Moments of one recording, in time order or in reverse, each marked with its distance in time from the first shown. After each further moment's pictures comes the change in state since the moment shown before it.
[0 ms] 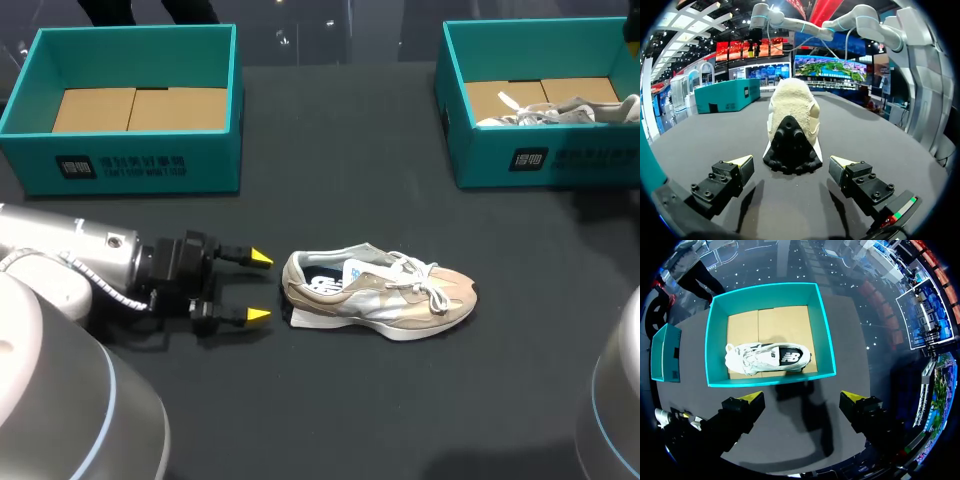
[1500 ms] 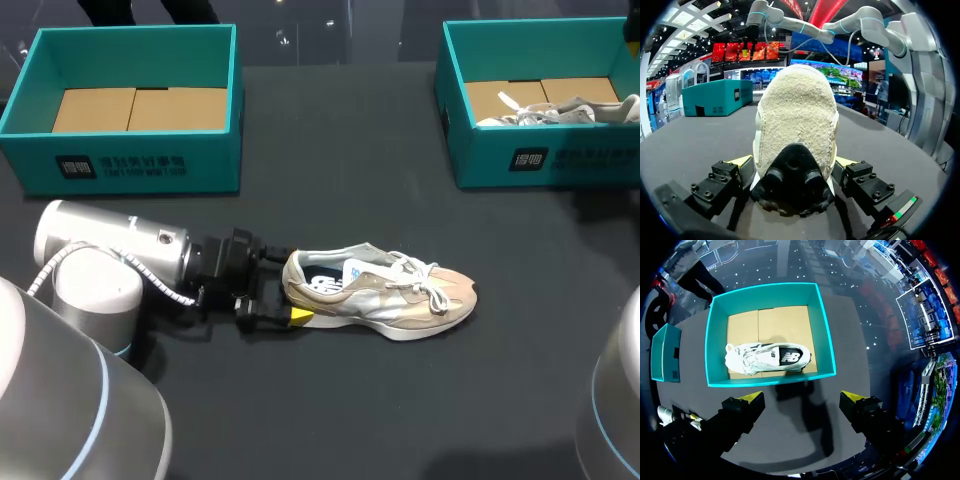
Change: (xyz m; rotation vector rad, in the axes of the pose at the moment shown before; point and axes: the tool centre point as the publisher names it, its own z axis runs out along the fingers) left arm 0.000 -0.017 0.063 0.049 0.068 -0.025; right arm 0.000 0.000 0.000 0.000 0.000 0.000
